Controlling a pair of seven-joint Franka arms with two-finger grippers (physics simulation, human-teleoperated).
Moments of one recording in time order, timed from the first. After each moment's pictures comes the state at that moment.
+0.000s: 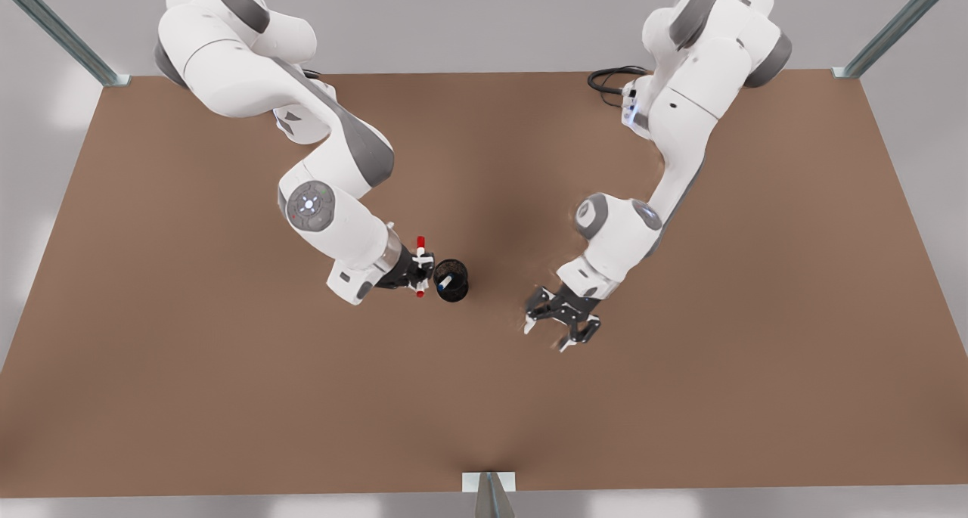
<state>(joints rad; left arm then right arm) -0.05 0.58 -0.45 -1.72 -0.40 3.01 0.26 -0.02 0.58 0.74 -1.31 -0.14 1.97 0.47</state>
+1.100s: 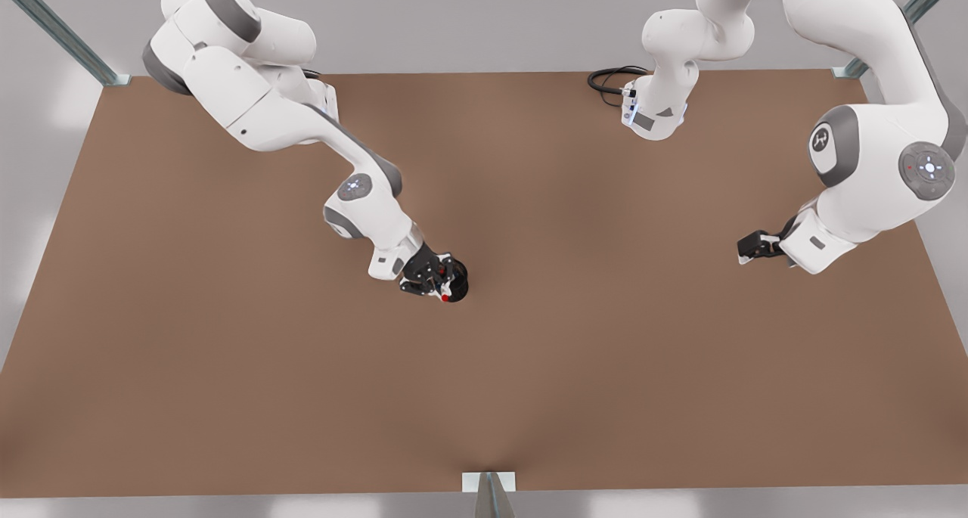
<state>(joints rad) -0.08 0.15 0.08 -1.58 -0.05 1.70 0.06 -0.10 0.59 0.71 -1.97 -0.68 2.97 0.65</state>
